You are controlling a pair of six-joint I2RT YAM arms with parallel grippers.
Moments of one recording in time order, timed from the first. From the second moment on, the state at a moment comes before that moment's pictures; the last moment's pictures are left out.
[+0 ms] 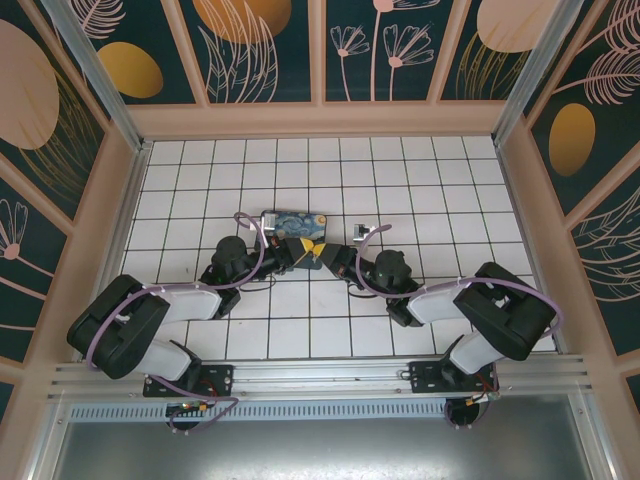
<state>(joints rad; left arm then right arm) -0.60 1.44 0.38 0.98 0.53 -1.27 0.83 1.51 0.36 1.13 -0.21 1.26</state>
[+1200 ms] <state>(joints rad) -0.58 1.28 0.34 0.89 0.44 -1.27 0.83 1.54 0.35 1.16 -0.21 1.28</state>
